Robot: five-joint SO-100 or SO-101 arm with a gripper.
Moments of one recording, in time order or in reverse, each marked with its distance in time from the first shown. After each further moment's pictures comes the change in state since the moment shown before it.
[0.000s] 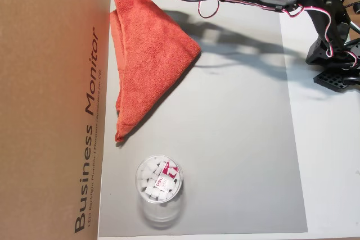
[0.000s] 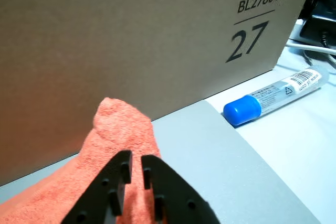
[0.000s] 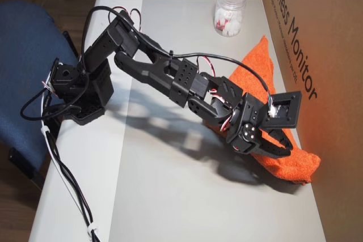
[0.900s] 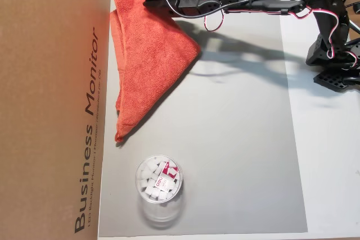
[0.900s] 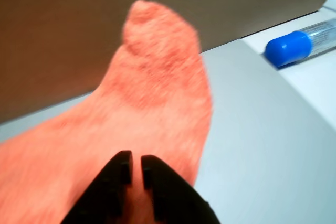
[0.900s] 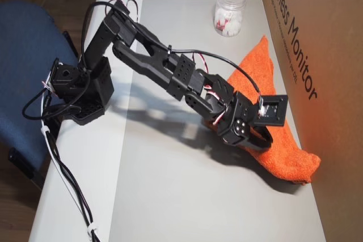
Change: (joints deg) arm -3.9 9.1 20.0 0.0 -0.1
